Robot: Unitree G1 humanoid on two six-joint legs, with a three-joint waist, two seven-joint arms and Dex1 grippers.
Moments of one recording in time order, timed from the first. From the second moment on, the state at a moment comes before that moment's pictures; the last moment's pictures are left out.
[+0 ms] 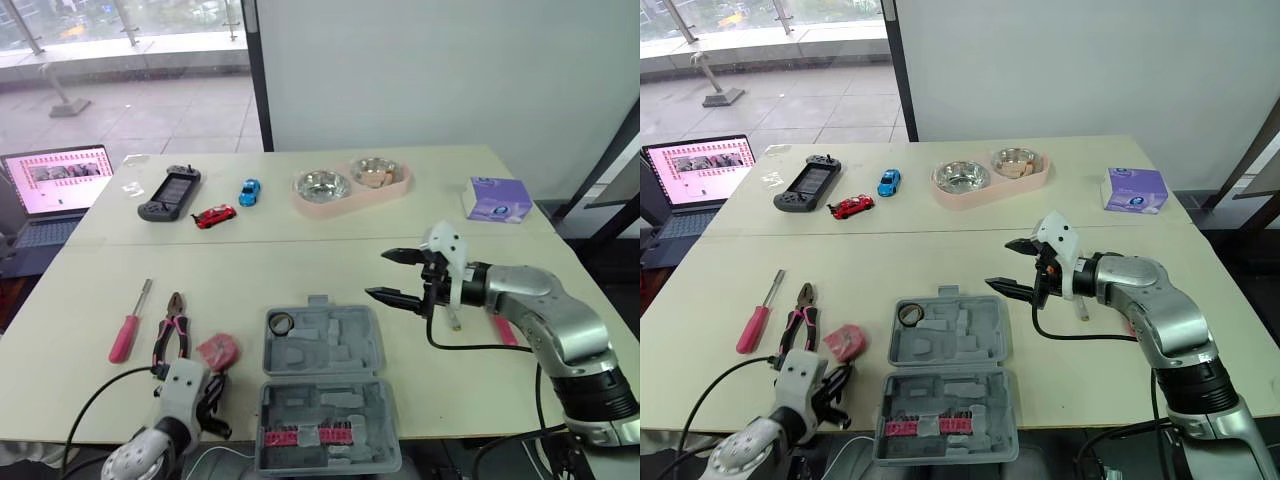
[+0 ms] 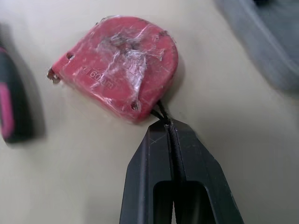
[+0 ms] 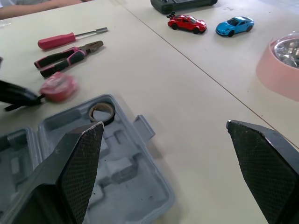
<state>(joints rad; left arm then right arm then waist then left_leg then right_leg) 0.55 0.38 0.05 -0.47 -0.19 0.40 -0.39 -0.41 -0.70 0.03 -0.23 0.45 0.60 0.92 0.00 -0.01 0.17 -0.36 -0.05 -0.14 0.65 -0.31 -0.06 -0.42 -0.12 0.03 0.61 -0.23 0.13</state>
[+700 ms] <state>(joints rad) 0.78 0.51 0.18 -0.55 -0.22 0.37 -0.56 -0.38 -0.78 0.03 -0.28 0.53 0.60 1.09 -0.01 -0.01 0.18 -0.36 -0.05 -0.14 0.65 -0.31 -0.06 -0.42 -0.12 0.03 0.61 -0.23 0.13</state>
